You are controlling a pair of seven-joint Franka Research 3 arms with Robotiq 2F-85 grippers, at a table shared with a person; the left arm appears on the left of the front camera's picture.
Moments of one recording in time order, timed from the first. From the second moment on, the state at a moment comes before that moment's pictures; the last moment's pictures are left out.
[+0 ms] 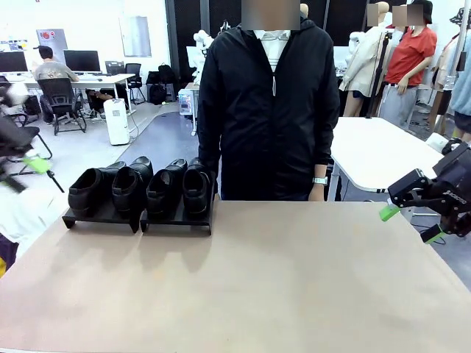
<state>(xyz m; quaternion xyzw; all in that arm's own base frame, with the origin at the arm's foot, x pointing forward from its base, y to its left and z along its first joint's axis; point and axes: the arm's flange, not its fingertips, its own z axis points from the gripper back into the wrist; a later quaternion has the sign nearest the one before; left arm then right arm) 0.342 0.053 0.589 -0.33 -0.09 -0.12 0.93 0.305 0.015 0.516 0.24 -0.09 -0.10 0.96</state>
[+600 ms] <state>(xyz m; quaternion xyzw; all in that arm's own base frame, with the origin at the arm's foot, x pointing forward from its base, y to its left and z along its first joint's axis) 0.320 0.104 0.541 -0.35 -0.10 -0.03 0.93 0.305 0.015 0.516 0.24 -0.09 -0.10 0.96</state>
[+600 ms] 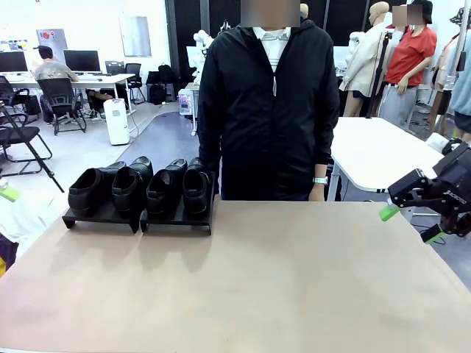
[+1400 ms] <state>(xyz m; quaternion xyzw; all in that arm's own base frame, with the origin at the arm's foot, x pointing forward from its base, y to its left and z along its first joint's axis) 0.319 0.100 0.555 -0.35 -0.10 -0.04 0.93 0.305 0.015 0.516 0.24 -0.09 -0.10 0.96</state>
